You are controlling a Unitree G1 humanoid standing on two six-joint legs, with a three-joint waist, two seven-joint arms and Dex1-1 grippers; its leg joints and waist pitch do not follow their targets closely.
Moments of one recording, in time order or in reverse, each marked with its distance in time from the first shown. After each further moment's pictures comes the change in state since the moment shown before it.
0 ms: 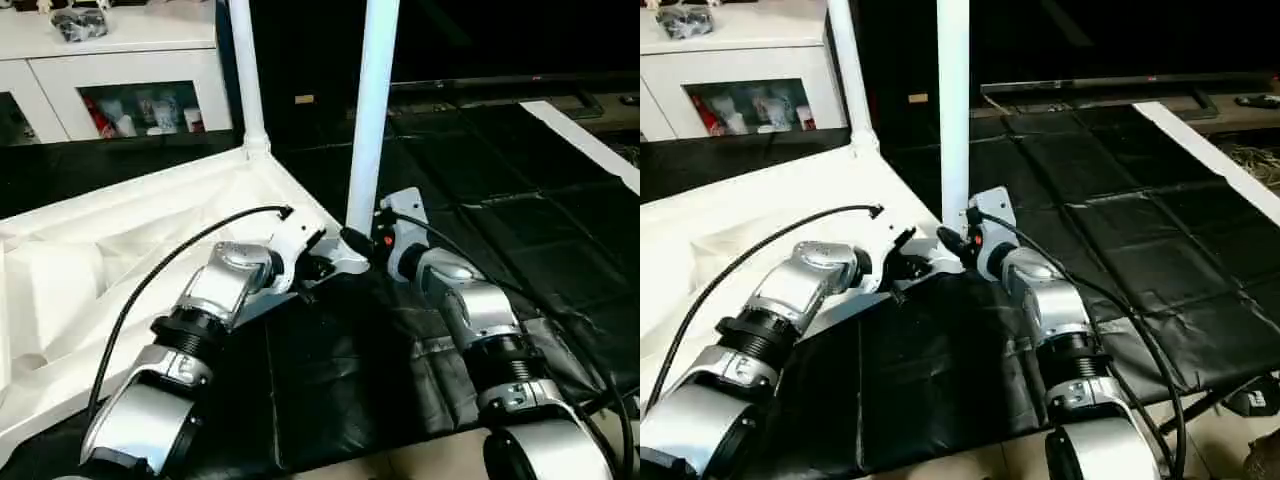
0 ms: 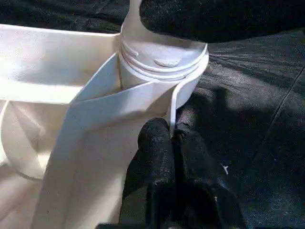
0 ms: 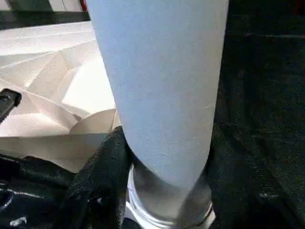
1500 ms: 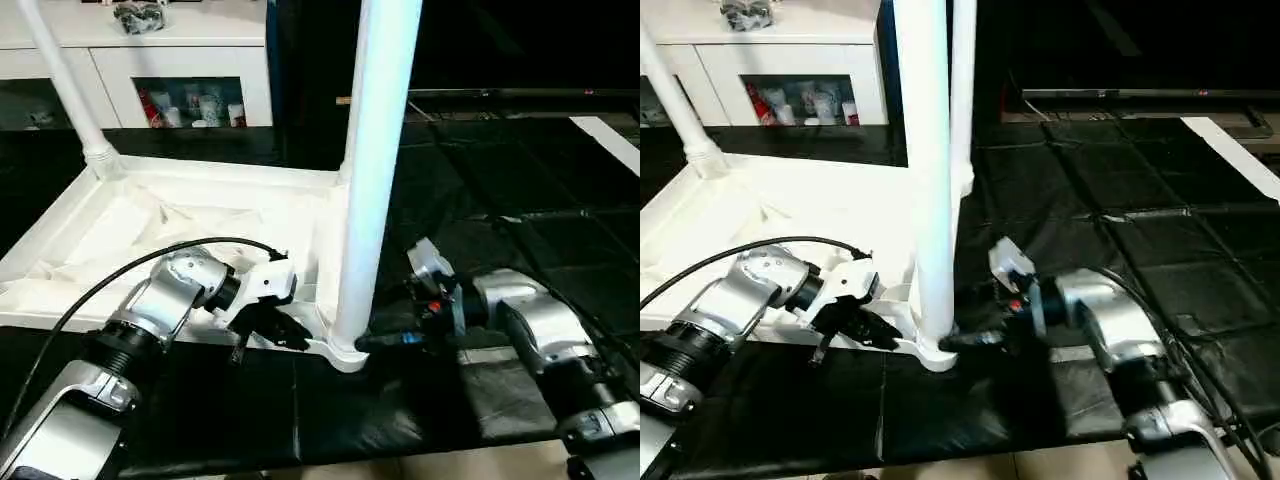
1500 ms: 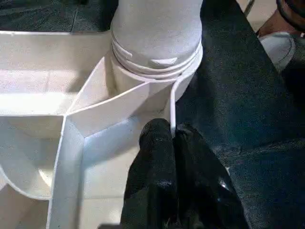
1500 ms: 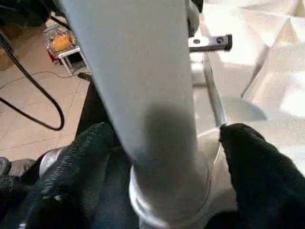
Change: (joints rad) left arm 0.100 0.305 -0.216 -0.142 -0.039 -0.386 -0.714; right arm 0.105 -0.332 0.207 -0.125 0.172 -0.039 0.964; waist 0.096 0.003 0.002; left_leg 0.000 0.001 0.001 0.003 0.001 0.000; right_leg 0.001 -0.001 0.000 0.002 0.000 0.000
